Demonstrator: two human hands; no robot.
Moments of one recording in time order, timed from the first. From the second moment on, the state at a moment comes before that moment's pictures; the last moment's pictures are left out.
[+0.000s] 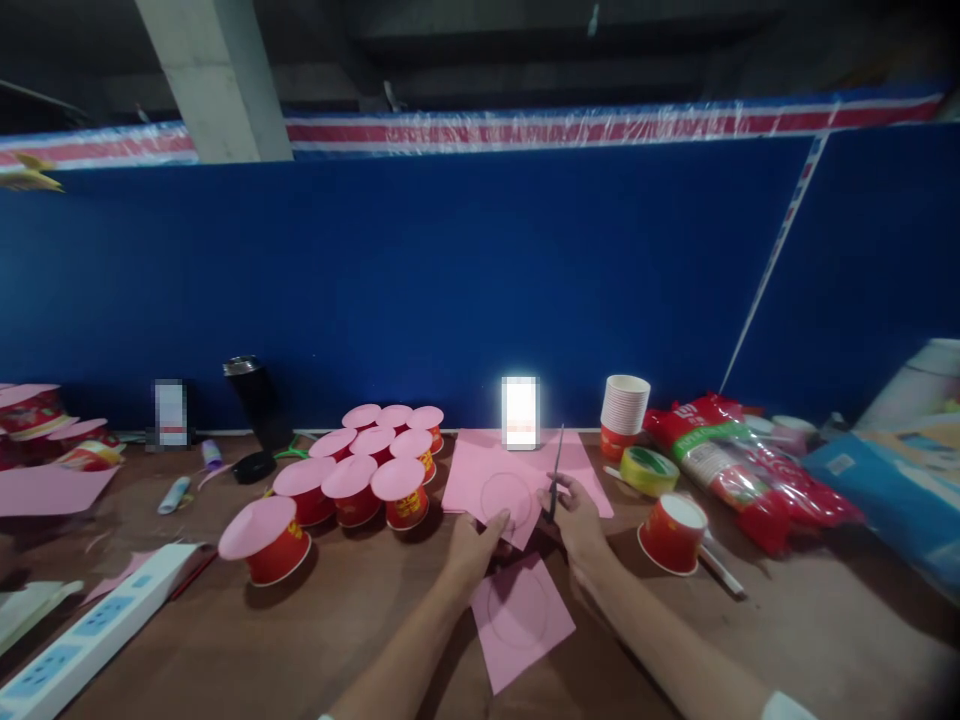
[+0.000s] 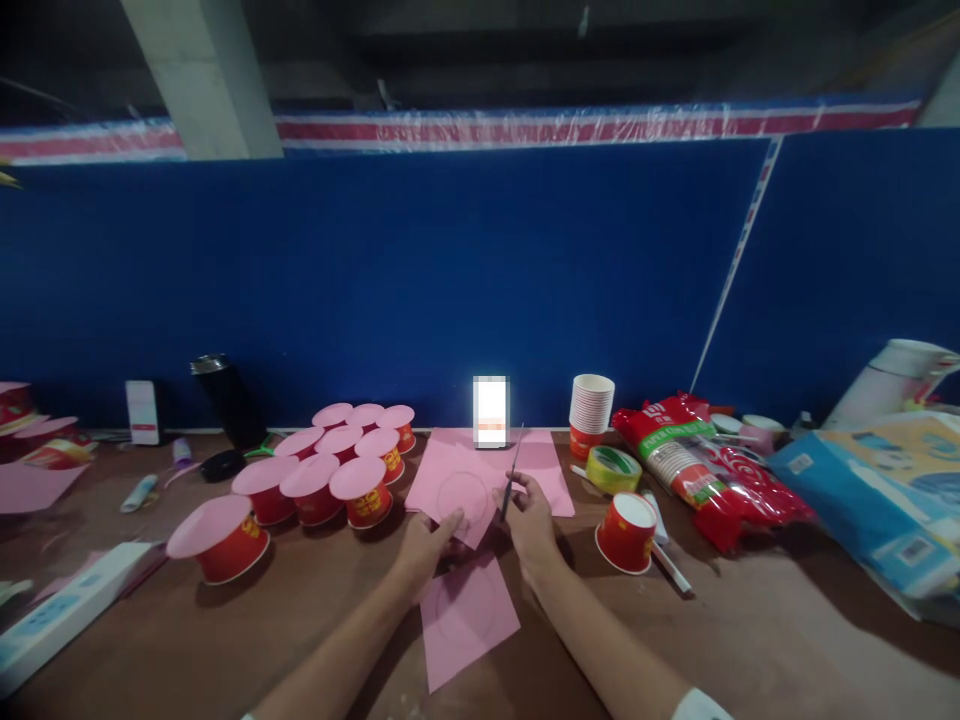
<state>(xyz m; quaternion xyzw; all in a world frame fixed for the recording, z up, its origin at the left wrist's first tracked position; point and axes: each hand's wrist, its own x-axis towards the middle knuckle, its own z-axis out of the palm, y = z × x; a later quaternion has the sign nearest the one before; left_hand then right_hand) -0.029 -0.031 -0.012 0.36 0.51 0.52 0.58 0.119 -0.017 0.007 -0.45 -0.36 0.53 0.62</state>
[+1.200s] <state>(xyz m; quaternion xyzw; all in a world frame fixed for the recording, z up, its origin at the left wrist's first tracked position) -0.032 -0.037 0.005 0.30 0.43 0.60 0.61 0.129 -0.027 -0.003 -0.44 -0.45 0.54 0.57</state>
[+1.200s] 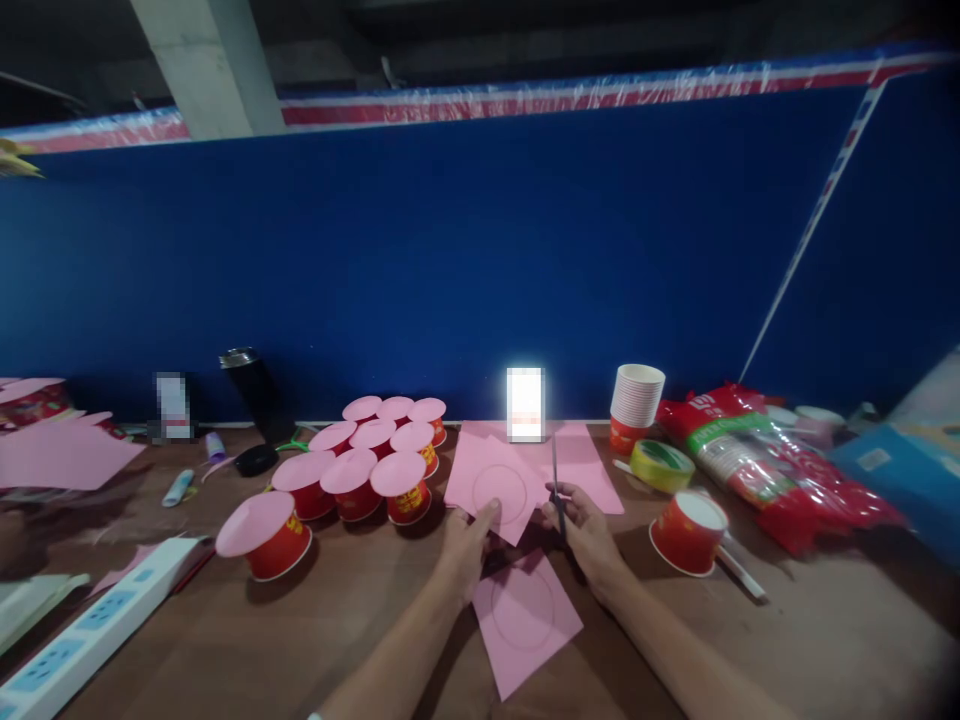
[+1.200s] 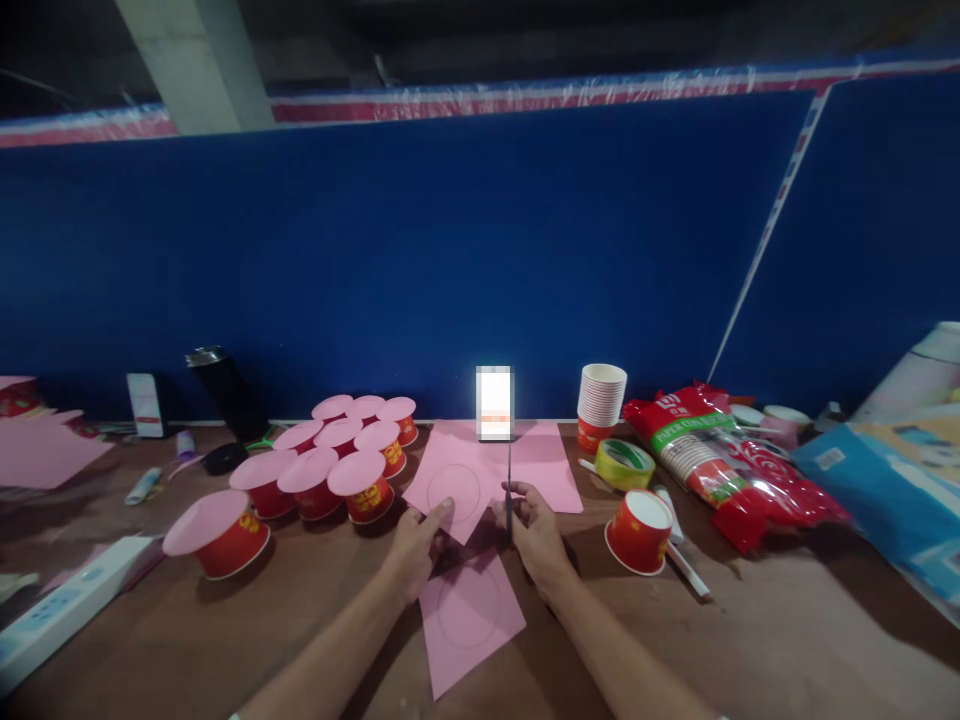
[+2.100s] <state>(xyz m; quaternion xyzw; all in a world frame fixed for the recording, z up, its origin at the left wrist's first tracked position) -0.041 -0.030 -0.002 0.24 0.41 0.64 0.60 0.121 -0.042 -0.004 -0.41 -0.57 0.51 0.50</state>
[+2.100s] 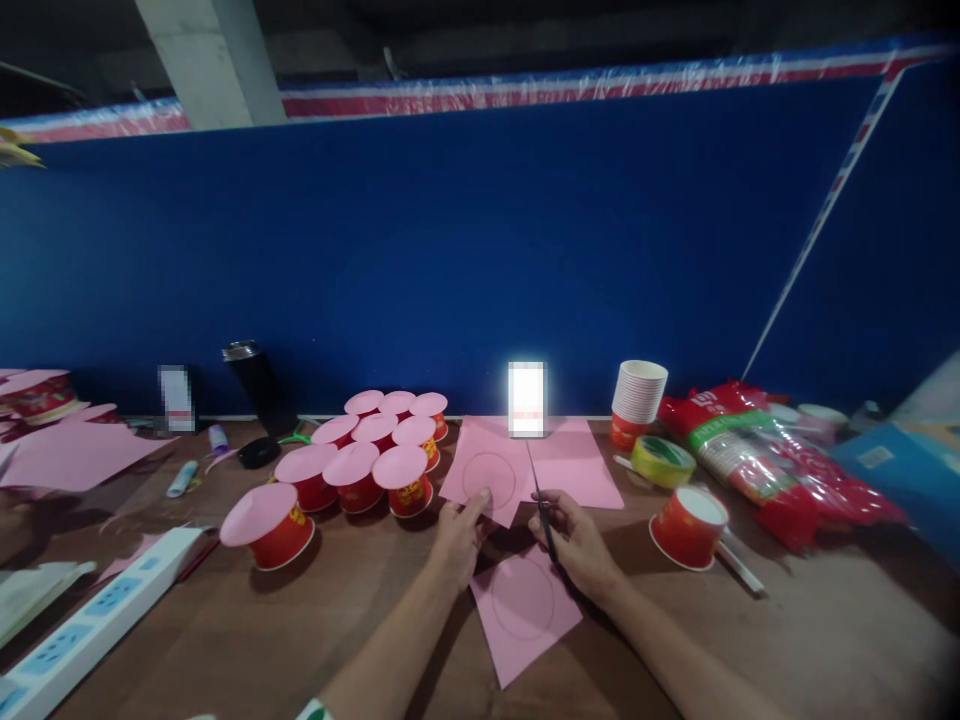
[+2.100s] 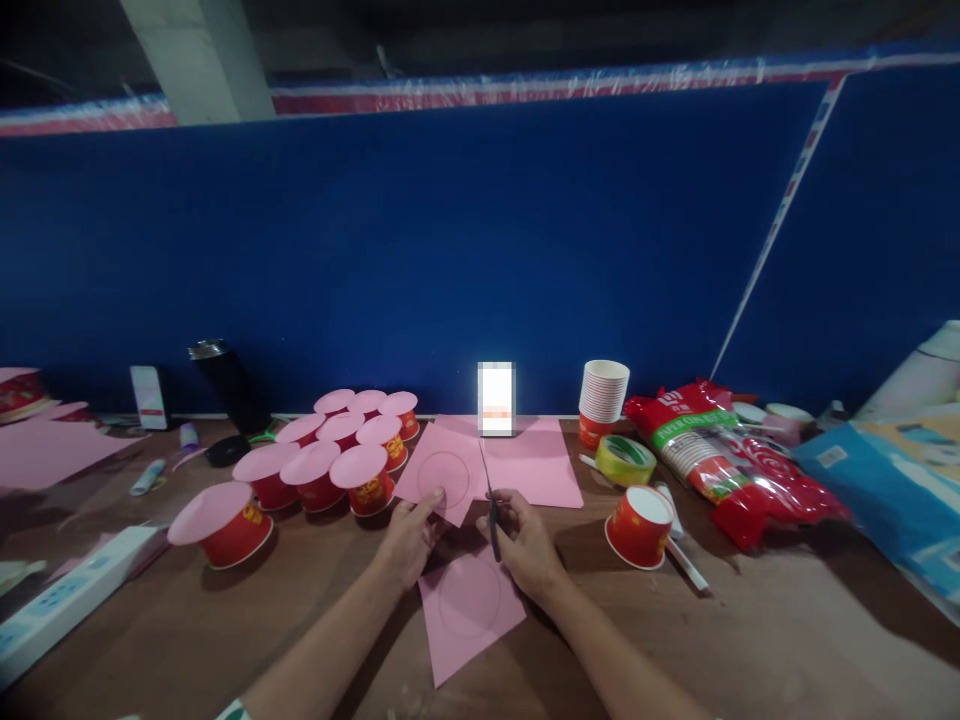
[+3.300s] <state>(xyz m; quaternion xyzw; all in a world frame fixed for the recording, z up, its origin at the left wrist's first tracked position) -0.041 -0.032 0.001 0.24 0.41 0.64 0.60 0.121 -0.043 -0.008 -0.41 -0.61 0.48 0.48</state>
